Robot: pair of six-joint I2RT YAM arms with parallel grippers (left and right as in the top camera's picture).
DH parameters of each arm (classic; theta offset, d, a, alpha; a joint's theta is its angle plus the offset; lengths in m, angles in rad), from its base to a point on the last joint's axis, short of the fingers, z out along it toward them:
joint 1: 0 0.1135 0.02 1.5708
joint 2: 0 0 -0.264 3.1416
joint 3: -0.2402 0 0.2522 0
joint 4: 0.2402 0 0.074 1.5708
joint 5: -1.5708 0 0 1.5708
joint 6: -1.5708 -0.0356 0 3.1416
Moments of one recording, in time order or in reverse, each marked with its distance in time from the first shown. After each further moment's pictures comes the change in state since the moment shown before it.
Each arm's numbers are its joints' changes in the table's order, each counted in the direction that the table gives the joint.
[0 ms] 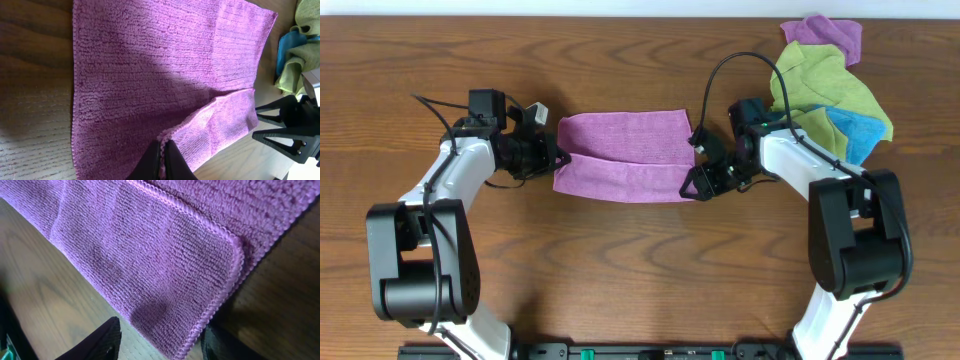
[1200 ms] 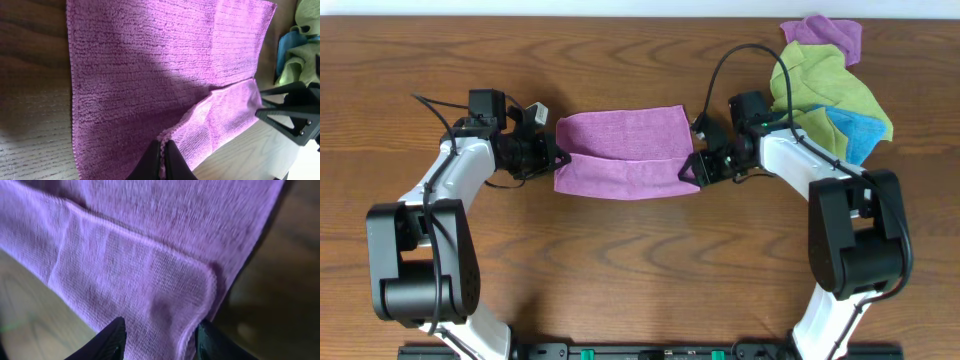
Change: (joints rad) left arm 0.000 0.000 0.000 0.000 0.000 0.000; right arm 0.000 0.000 0.000 -0.180 -0.028 -0.144
